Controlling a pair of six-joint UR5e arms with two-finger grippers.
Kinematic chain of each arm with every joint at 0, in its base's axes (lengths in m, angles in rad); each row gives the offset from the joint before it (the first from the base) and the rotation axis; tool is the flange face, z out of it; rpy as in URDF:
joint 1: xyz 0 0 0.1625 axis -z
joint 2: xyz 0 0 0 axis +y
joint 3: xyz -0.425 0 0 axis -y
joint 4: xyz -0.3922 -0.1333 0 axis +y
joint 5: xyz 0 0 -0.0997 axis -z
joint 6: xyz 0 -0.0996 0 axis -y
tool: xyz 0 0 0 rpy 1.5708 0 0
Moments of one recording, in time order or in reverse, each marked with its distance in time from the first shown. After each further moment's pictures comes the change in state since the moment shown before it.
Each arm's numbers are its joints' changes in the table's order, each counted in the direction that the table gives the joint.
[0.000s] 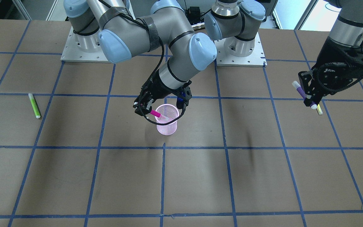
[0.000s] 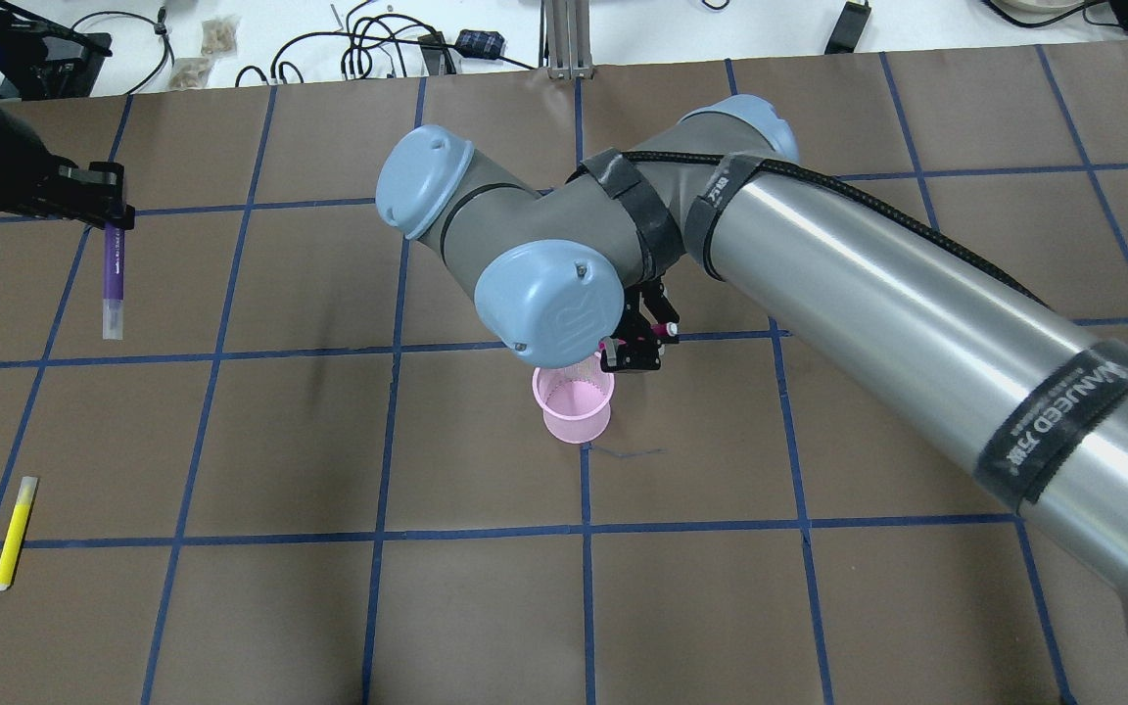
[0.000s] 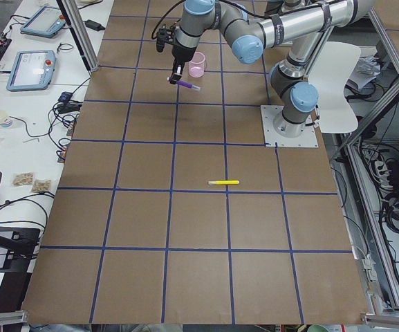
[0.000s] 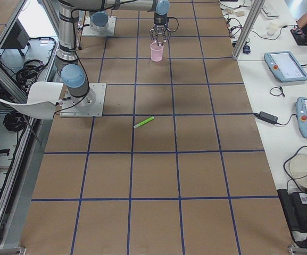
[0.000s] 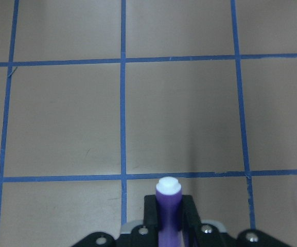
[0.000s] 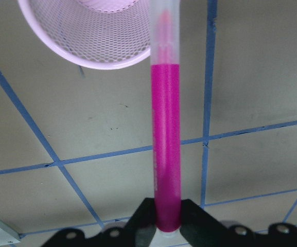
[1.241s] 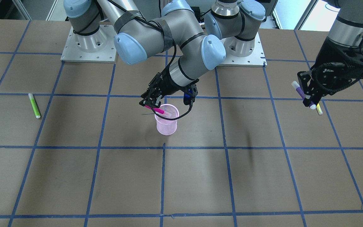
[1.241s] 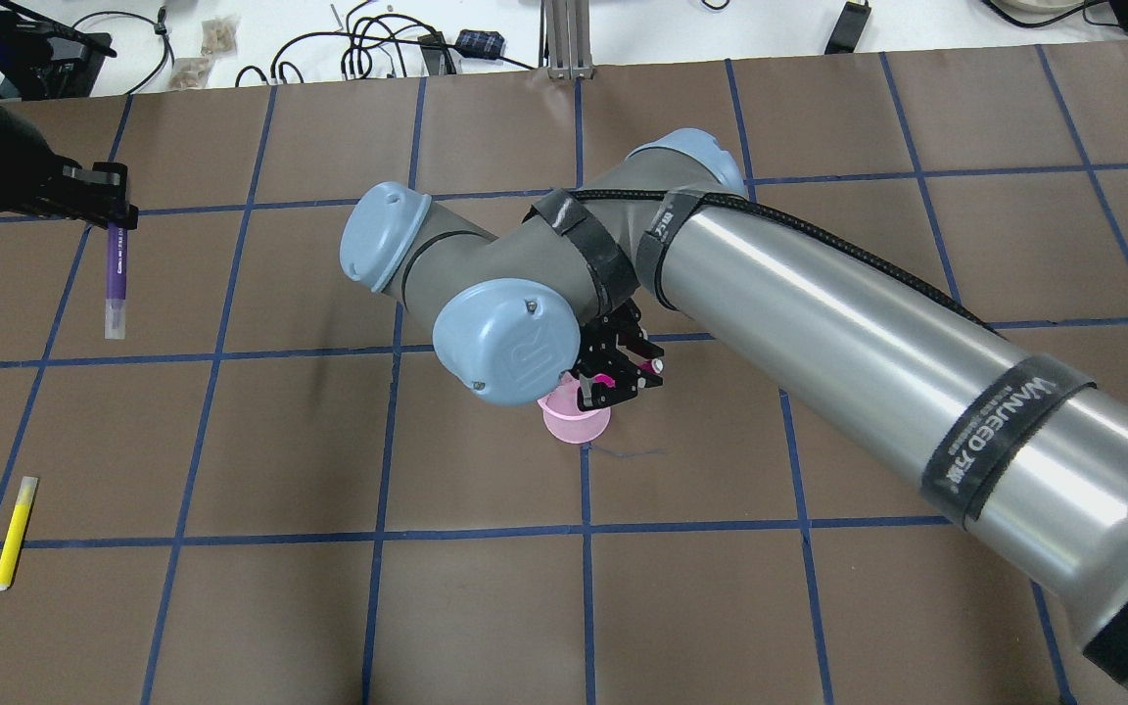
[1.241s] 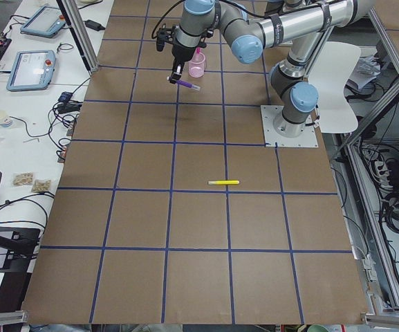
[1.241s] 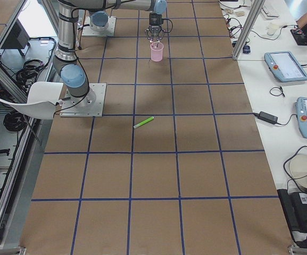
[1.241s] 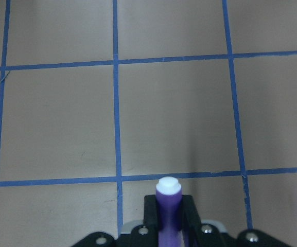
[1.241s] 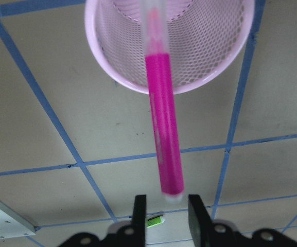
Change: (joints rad) left arm 0.002 0.000 -0.001 -0.002 0.001 0.002; right arm -0.052 -0.028 0.003 -0.041 0.001 0.043
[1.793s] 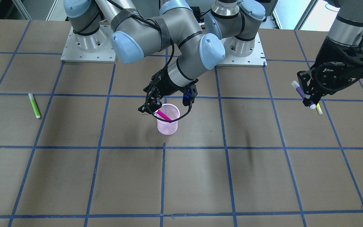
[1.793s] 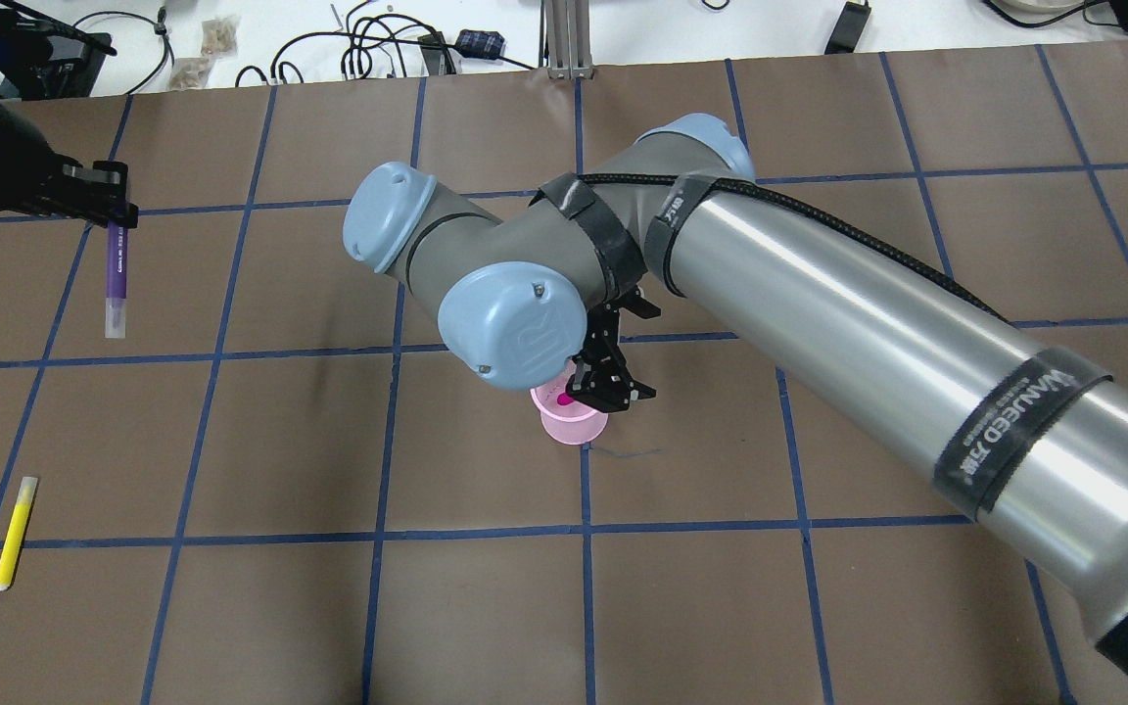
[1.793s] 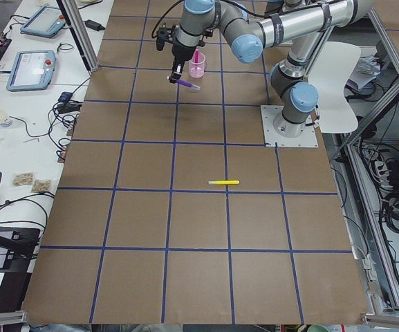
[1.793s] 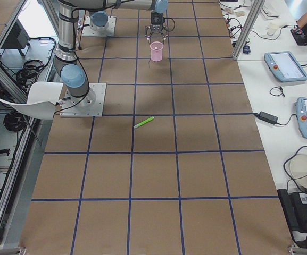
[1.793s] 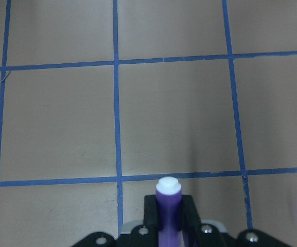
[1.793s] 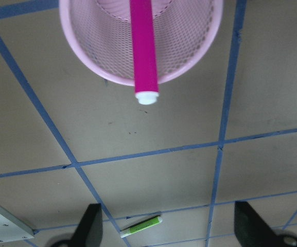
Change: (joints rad) left arm 0.008 -0.001 0.002 0.002 0.000 -0.013; right arm 0.037 0.019 -0.028 0.000 0.004 -0.003
